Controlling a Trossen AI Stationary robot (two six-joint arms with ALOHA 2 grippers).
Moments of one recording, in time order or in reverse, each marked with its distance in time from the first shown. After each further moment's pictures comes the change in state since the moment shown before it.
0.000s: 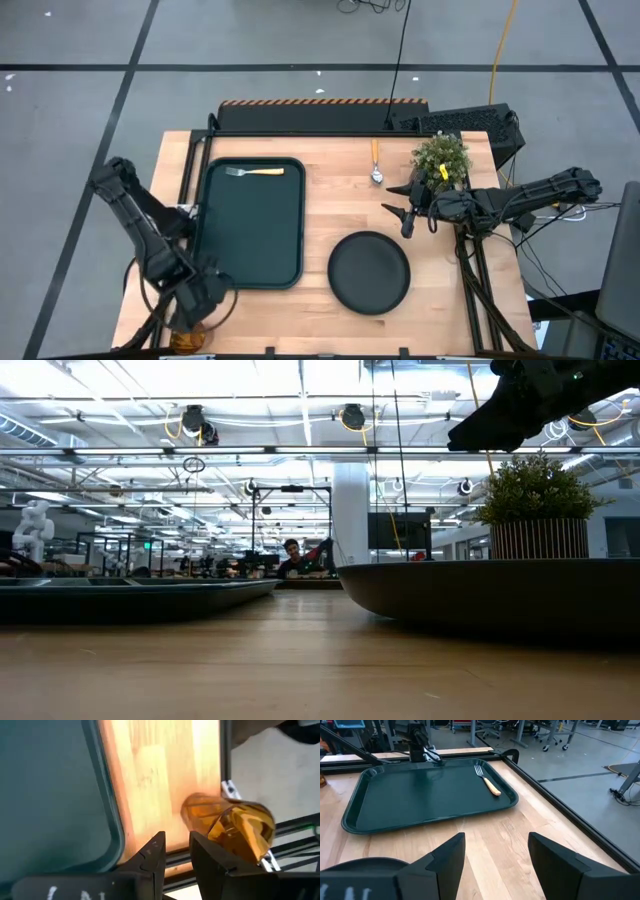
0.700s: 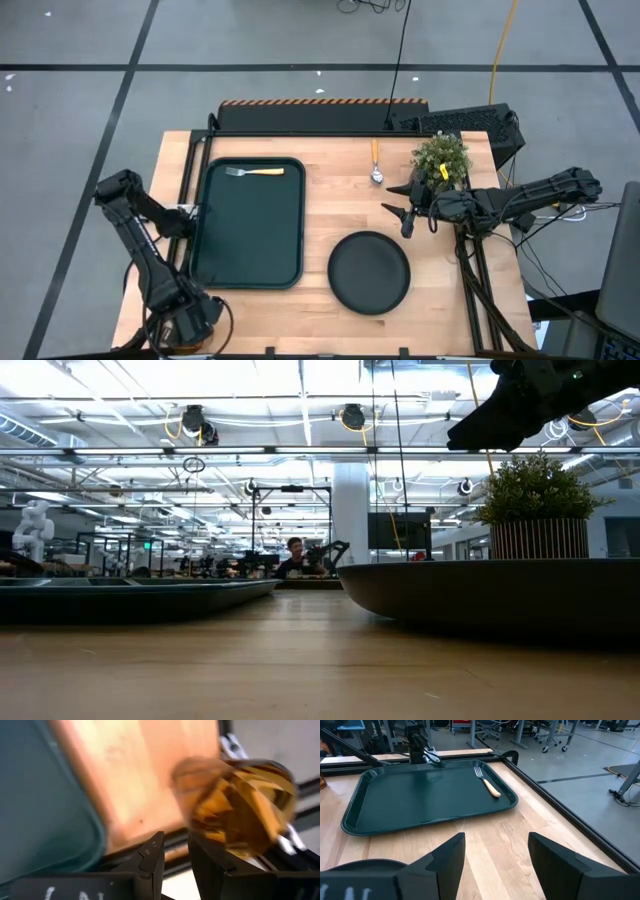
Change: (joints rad) left arm -0.107 0.137 0.000 0.019 0.080 0.071; right arm 0.000 0.000 0.000 0.008 0.003 -0.006
